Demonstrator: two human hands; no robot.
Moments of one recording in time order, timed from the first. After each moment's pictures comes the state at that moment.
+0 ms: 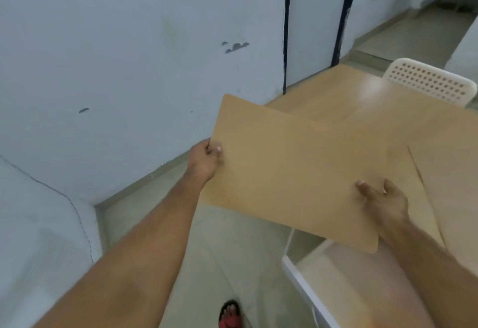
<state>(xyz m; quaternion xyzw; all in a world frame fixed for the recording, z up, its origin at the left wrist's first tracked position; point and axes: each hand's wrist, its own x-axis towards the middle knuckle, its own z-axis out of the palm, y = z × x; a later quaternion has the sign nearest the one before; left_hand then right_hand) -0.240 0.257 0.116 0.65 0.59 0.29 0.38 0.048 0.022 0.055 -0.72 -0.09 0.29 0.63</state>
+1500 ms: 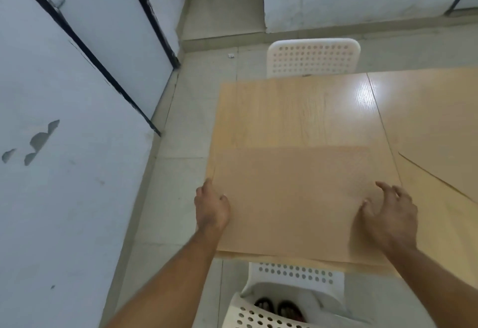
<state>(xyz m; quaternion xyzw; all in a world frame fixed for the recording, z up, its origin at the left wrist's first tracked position) 0.148 0.641 -0.060 0.88 0.37 -0.04 0.29 0.192 0.285 -0.059 -0.96 0.15 0.05 0.23</state>
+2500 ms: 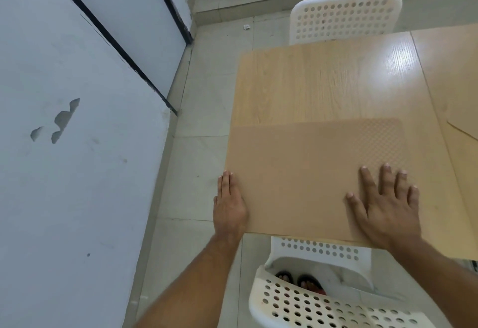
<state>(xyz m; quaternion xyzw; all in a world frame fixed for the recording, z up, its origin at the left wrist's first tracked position) 0.083 0.653 -0.104 0.95 0.25 -0.08 0.16 0.151 0.331 -0.100 -0.98 -0.03 0.17 0.05</state>
